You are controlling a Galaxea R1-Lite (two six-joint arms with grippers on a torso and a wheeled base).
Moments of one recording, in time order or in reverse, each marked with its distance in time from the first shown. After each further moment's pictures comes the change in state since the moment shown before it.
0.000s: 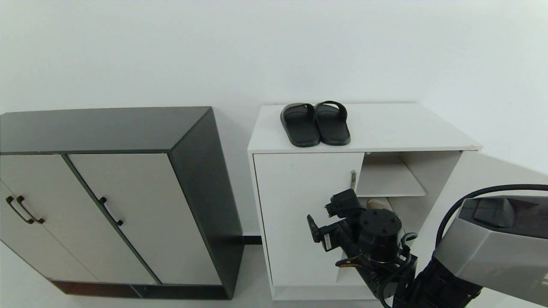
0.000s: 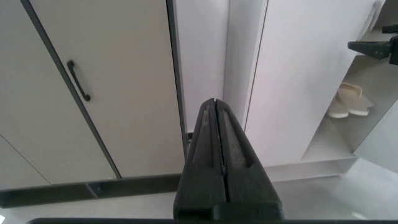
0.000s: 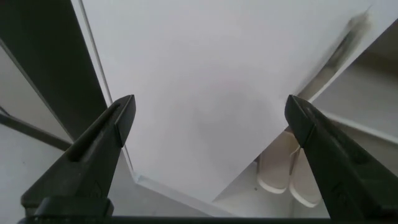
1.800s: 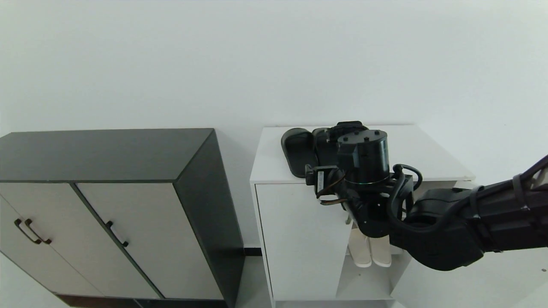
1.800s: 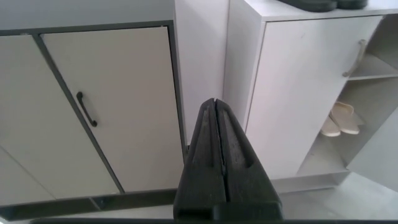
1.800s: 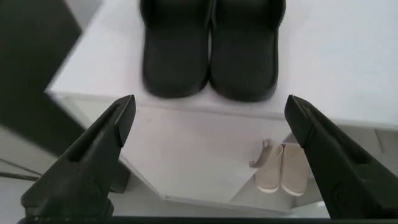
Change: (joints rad) left arm 0.000 0.000 0.000 0.000 0.000 -0.003; right arm 0.032 -0.240 -0.490 0.851 -0.215 0.286
